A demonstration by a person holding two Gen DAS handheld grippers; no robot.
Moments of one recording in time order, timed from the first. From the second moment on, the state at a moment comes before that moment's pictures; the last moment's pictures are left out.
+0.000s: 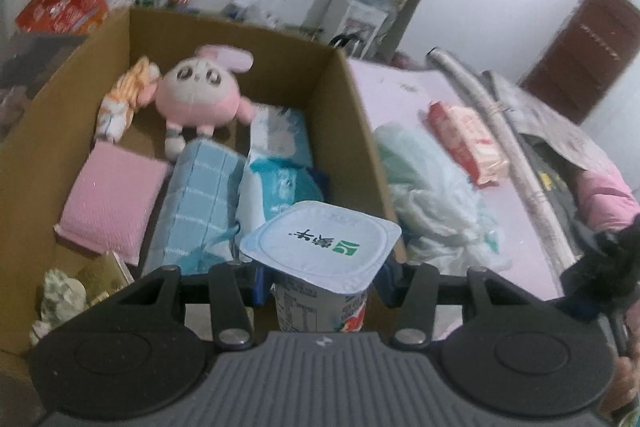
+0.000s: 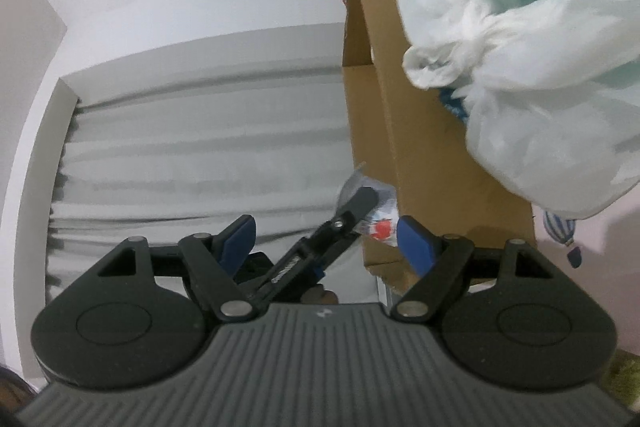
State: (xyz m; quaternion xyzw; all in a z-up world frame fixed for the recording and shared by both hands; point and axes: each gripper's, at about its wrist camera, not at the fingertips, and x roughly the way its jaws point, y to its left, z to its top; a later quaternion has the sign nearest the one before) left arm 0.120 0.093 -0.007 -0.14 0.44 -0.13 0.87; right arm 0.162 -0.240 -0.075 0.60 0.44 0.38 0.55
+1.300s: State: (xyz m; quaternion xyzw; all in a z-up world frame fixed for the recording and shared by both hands) left arm 0.042 0.093 0.048 -0.10 0.34 -0.10 0.93; right arm 0.142 -0.216 0.002 0.32 0.41 0.26 0.81
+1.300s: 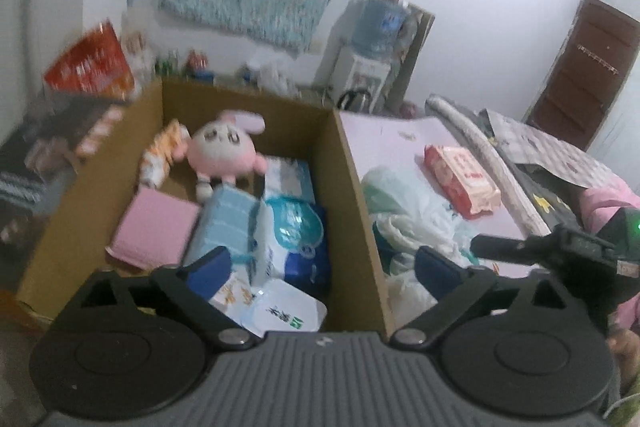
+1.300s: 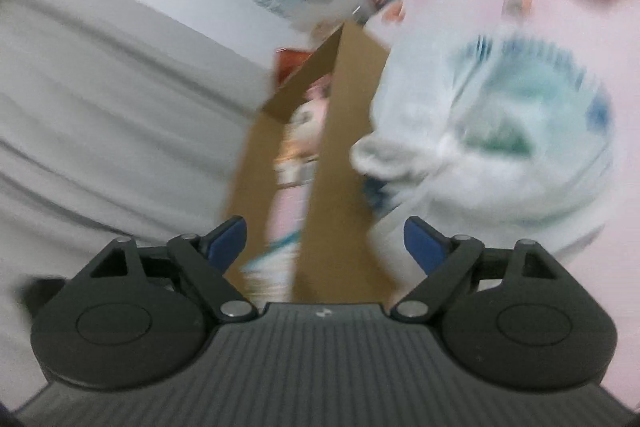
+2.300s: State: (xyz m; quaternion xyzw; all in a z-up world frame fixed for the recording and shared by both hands) left arm -0.014 0.119 0.052 -0.03 0.34 0.03 0.94; right arm 0.021 -0.109 0.077 -0.04 0.27 0.01 0.96
